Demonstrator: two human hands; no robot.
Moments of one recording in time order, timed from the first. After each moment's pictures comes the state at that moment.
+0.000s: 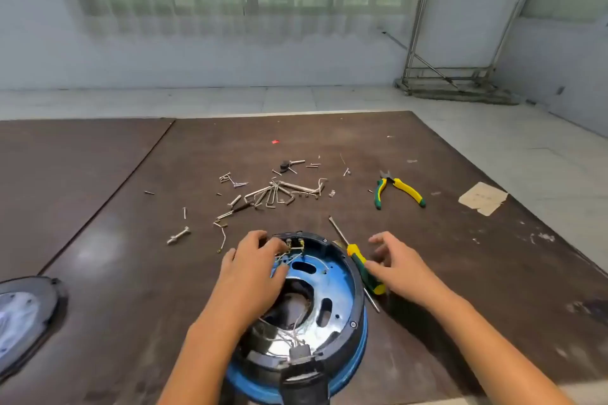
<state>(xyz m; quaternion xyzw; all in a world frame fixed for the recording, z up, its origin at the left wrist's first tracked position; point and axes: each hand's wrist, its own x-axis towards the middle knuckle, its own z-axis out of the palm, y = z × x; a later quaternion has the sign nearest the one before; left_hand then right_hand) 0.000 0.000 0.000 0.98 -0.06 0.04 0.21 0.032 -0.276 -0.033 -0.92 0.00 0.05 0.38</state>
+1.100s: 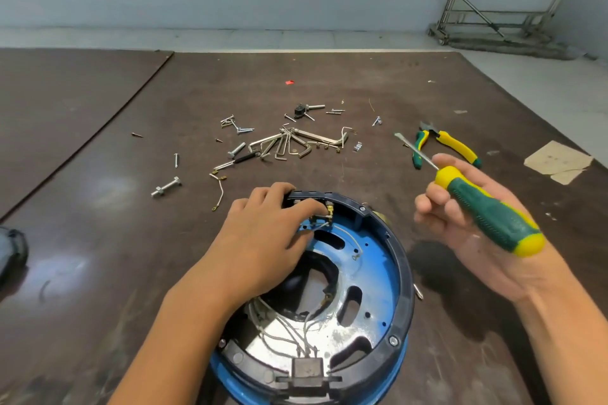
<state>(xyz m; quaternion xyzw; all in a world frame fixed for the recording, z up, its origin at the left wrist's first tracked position) 0.034 -0.002 -0.021 0.98 -0.16 0.01 0.11 0.047 -0.288 -0.032 -0.52 -0.14 0.07 0.84</state>
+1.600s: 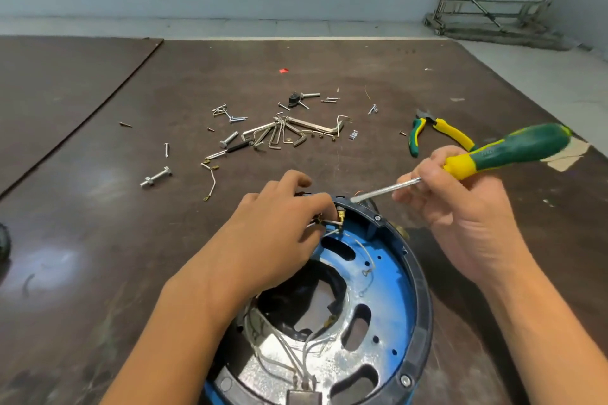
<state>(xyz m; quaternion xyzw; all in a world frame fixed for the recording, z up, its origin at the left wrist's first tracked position) 0.028 -0.018 -0.010 0.97 -0.20 -0.03 0.16 0.044 -0.250 -0.028 -0.55 -0.09 -0.05 0.83</state>
